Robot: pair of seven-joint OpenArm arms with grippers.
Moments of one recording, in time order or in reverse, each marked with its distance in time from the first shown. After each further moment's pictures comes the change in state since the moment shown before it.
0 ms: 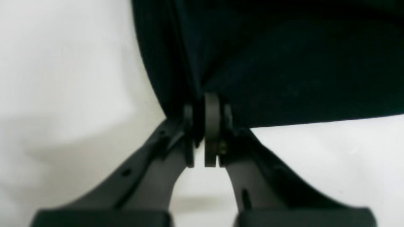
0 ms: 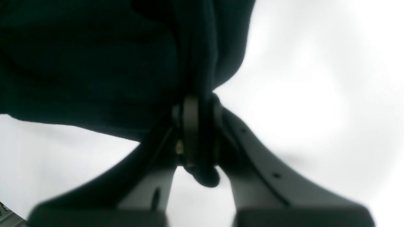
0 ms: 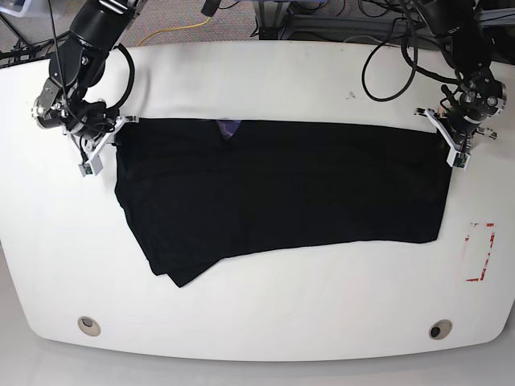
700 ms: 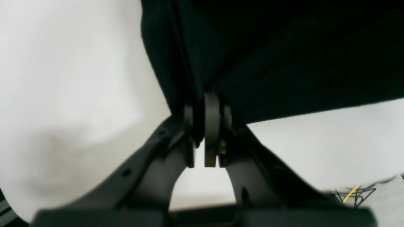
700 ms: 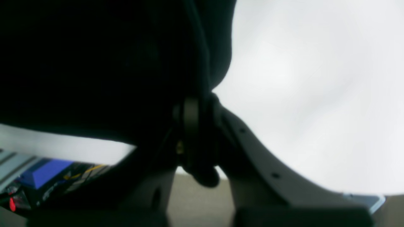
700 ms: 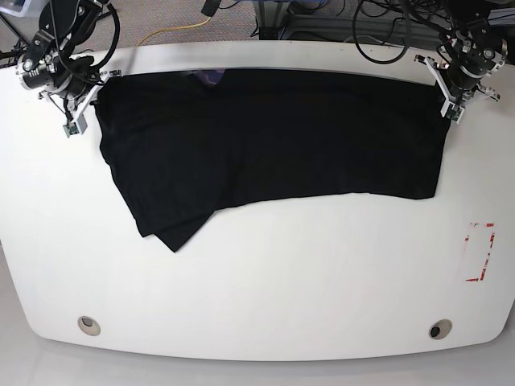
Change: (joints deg) left arm 19.9 0.3 -0.2 16.8 0.1 -1.0 1.5; right arm -16.0 0.5 4.9 19.8 1.1 0.0 -7.4
